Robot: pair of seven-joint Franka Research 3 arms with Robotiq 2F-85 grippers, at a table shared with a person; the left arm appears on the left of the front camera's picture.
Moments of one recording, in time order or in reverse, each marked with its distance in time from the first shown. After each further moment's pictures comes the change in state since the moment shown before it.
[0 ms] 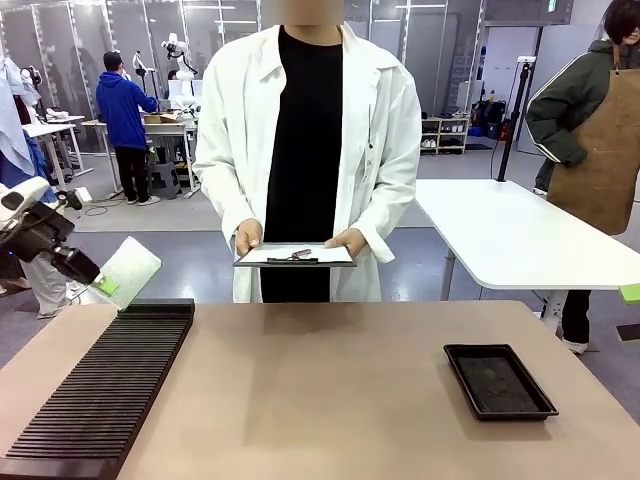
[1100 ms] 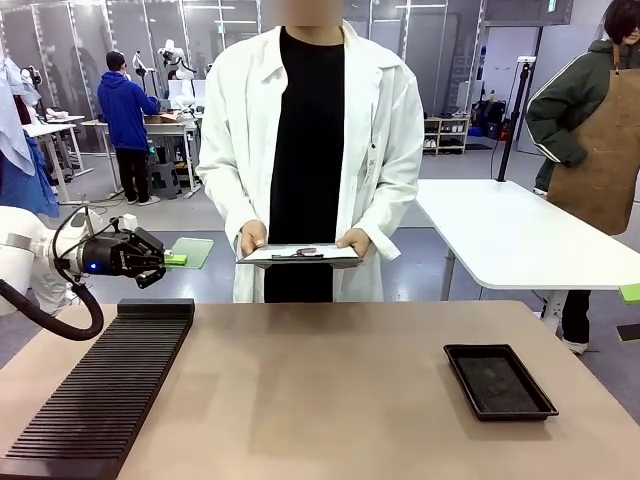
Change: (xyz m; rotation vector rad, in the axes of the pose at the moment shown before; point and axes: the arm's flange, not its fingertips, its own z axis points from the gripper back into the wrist) left arm 0.044 0.053 -0.108 -0.634 -0.204 0.564; right arm 0.000 0.000 0.000 0.000 -0.001 0.000
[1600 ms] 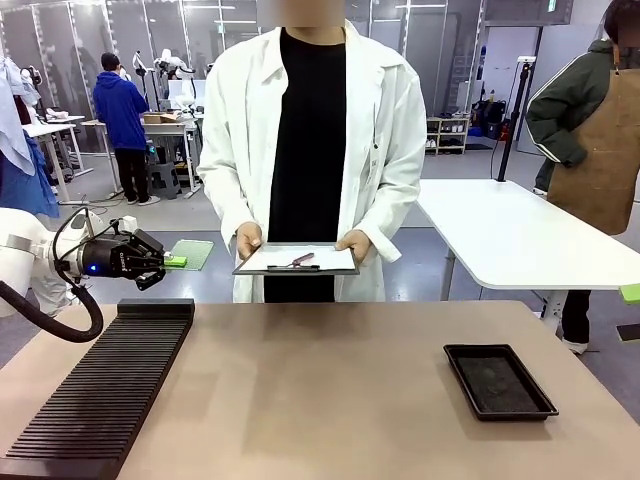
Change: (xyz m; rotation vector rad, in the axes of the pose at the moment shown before) left arm -0.002 0.006 0.000 -0.001 0.001 0.013; right arm 0.000 0.000 0.000 0.000 0.000 0.000
